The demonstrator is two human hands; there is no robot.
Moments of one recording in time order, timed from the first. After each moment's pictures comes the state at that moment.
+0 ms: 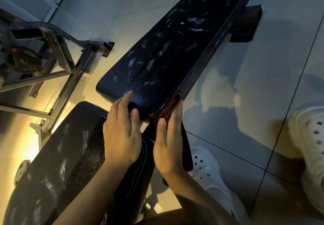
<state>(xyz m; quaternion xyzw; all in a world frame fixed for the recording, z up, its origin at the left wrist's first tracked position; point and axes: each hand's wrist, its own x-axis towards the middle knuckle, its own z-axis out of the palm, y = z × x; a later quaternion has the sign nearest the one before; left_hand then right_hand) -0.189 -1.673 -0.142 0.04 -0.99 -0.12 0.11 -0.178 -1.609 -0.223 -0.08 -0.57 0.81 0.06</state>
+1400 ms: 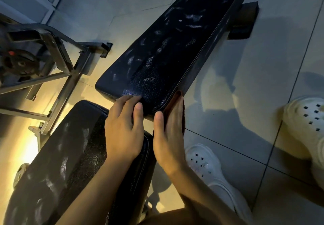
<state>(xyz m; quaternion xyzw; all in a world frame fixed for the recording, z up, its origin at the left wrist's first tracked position) -0.194 -1.674 -0.143 0.03 -0.99 -0.11 0.12 -0.178 -1.604 -0.219 -0.08 -0.59 0.80 0.01</state>
